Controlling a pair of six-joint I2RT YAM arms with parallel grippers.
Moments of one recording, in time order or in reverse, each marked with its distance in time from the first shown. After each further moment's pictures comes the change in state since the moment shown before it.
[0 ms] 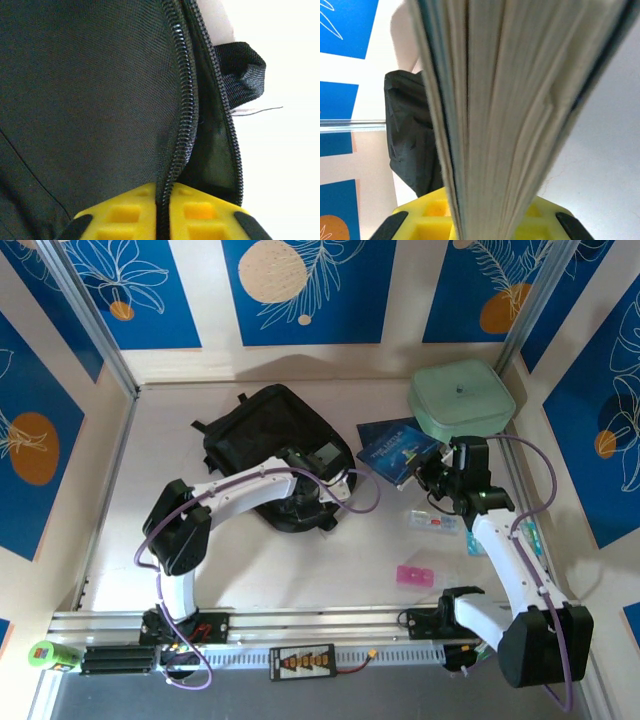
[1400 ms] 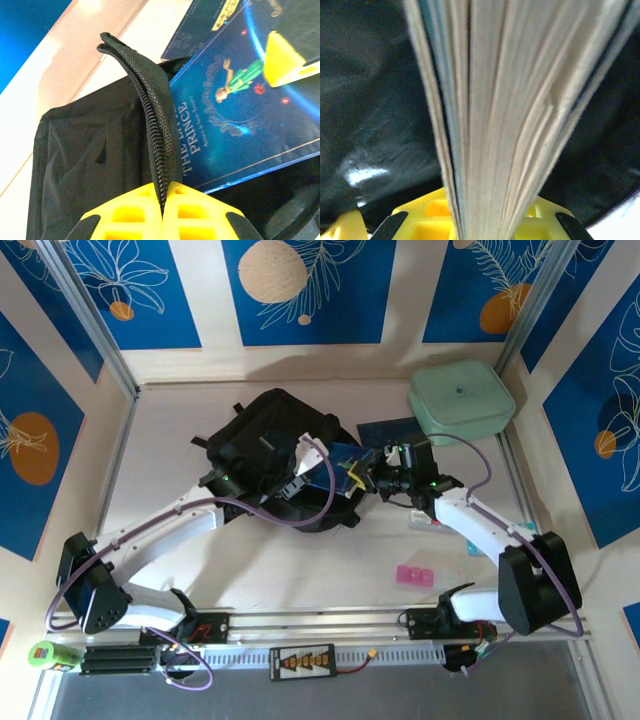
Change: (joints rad) left arm 0.055 -0.515 -0.352 0.581 -0.080 -0.063; right arm 0.320 0.319 0.011 0.337 -0.182 0.277
